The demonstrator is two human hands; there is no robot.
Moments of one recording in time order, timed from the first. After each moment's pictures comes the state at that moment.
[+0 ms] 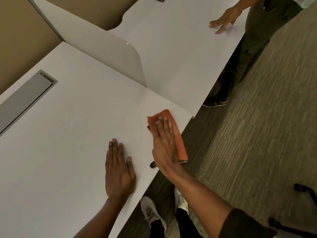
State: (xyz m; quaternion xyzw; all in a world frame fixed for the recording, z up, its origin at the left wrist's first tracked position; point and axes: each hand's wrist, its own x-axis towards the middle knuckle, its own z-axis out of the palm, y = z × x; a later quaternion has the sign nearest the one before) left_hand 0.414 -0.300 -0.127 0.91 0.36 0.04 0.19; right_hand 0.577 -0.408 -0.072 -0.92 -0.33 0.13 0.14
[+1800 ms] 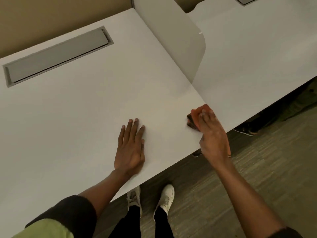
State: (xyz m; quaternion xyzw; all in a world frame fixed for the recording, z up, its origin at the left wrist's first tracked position) left_hand 0.412 -0.300 -0.116 0.91 0.38 0.06 0.14; right_hand 0.674 -0.445 -0.077 -0.87 -0.47 0.06 0.16
